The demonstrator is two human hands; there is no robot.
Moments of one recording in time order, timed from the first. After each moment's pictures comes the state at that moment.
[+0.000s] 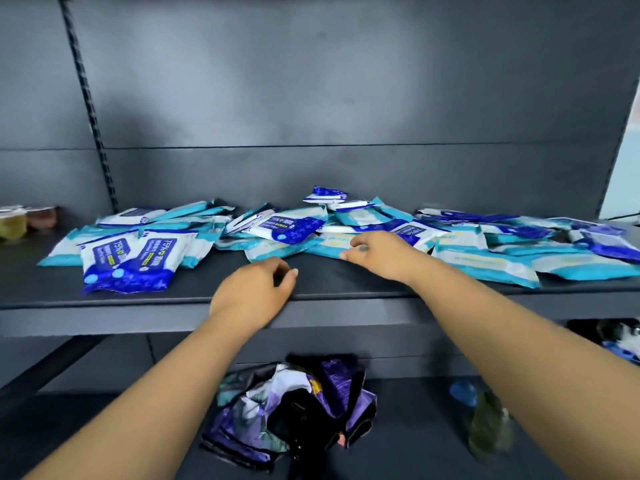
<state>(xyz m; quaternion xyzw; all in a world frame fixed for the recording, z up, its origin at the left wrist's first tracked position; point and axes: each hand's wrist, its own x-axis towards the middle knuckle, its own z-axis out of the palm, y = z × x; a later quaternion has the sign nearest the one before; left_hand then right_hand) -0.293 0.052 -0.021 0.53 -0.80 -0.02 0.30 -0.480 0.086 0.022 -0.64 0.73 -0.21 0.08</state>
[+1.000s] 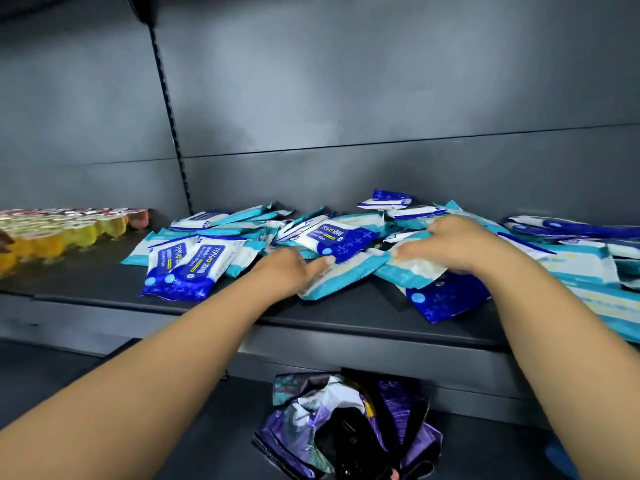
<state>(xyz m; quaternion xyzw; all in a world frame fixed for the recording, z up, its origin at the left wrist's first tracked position) -0.306 0.000 0.014 0.66 -0.72 -0.11 0.17 -0.511 0.047 0.045 -0.63 0.73 -0.25 0.10</state>
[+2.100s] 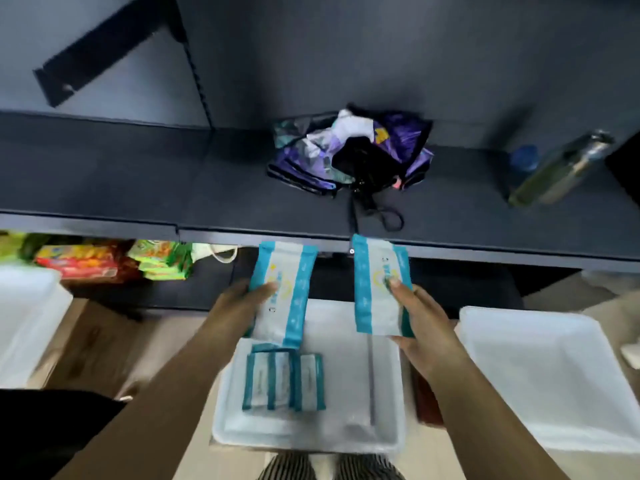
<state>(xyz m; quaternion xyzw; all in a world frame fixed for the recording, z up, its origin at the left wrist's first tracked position) -0.069 0.218 -0.316 0.60 -0.40 -0.64 0.28 -0.277 0.292 -0.292 -0.13 0.66 -0.51 0.54</state>
